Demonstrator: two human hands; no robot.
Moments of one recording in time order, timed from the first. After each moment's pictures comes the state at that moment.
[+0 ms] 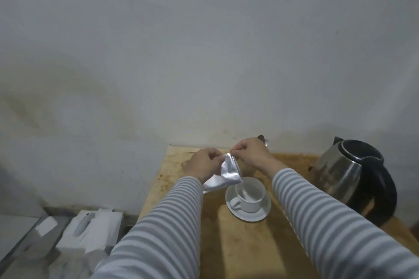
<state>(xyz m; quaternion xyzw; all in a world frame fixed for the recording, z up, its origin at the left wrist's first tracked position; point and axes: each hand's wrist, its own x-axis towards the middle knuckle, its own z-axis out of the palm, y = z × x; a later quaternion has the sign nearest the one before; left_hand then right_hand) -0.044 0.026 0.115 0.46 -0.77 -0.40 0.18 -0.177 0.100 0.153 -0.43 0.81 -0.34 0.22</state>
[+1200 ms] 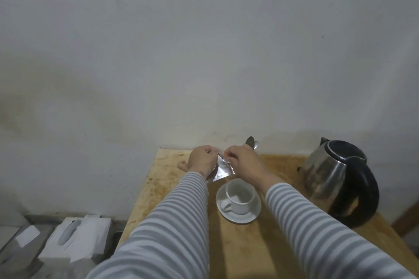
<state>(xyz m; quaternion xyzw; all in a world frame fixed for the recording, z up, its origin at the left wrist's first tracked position) -0.077 0.034 0.124 0.54 -0.70 -0.42 0.22 -0.182 0.116 0.127 -0.52 0.80 -0.28 0.11</state>
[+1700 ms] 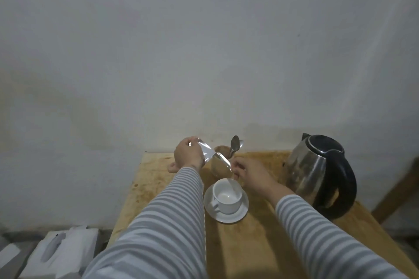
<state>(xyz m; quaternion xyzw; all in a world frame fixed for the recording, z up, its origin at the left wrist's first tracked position) -0.103 0.033 0.133 0.58 -0.55 -0.47 0.37 -0.208 0.165 0.112 -0.49 0.79 -0.33 0.17</state>
